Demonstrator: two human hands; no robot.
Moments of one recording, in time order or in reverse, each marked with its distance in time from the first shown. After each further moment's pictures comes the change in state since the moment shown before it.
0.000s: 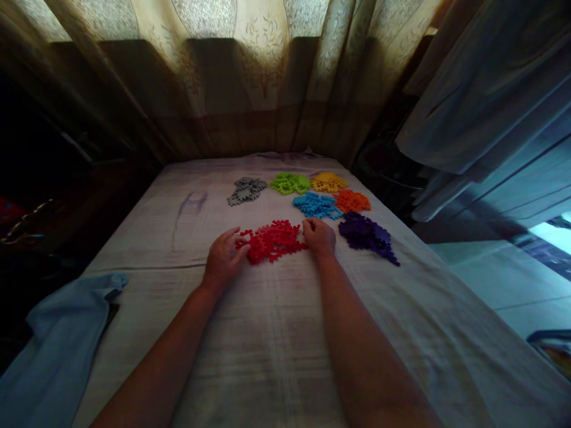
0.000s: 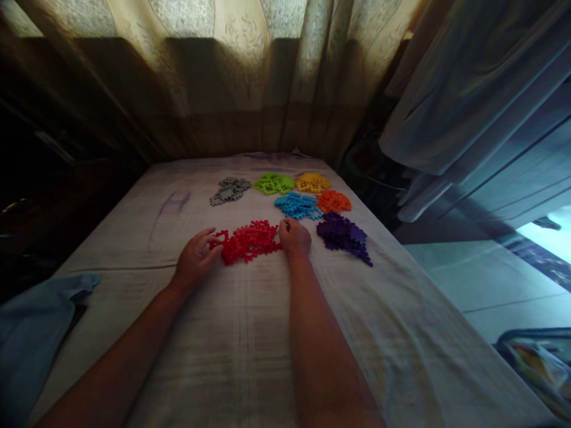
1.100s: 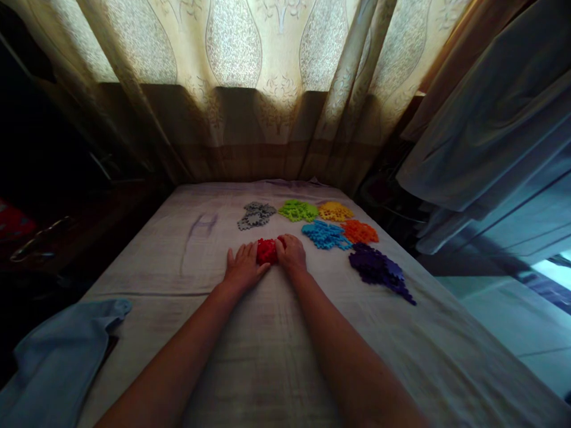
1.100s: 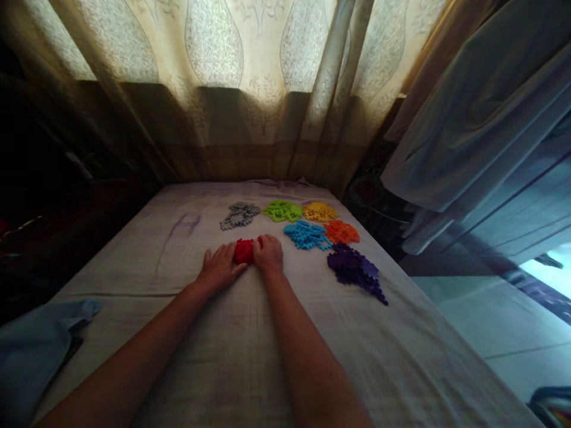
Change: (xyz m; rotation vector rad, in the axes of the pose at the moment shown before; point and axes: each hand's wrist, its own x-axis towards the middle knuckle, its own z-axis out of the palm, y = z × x) left_hand 0.049 0.003 0.022 0.271 -0.327 -0.143; right_hand 0.020 -0.058 0.086 0.143 0.009 -0.354
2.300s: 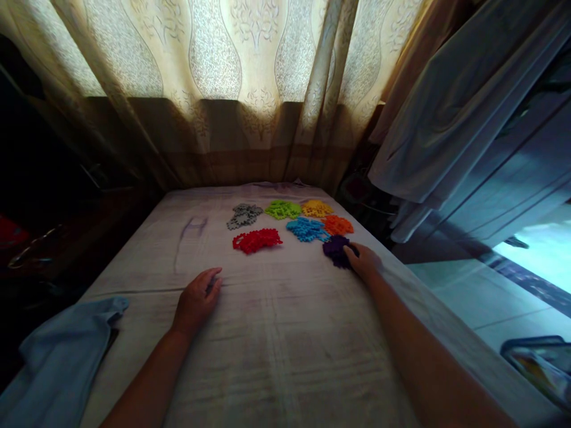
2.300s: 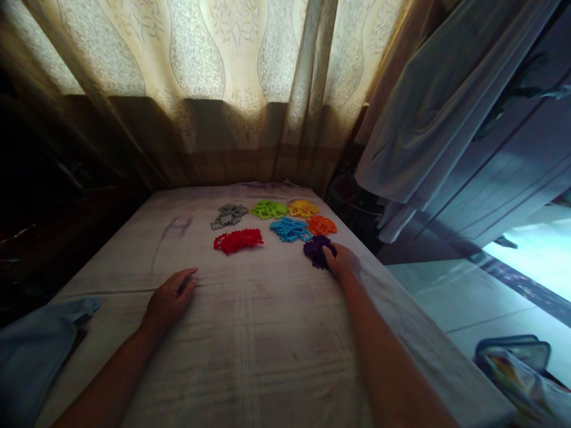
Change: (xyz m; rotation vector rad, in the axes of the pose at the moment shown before) left_hand -0.098 -0.061 -0.017 -0.308 0.347 0.059; right_hand -0.046 0.145 -0.194 -0.454 -0.037 0.410
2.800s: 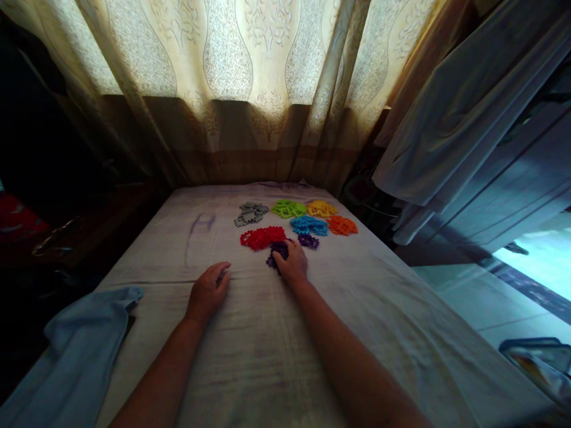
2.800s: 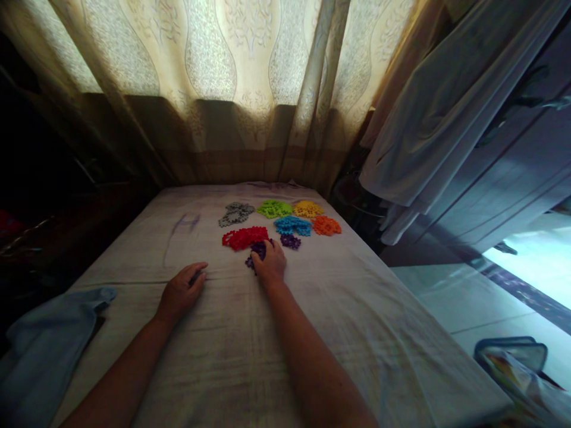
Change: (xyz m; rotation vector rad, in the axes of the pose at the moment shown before) left_hand 0.001 -0.006 0.005 -0.072 0.020 -0.015; right_hand -0.088 -0.190 0.079 0.453 0.072 -0.216
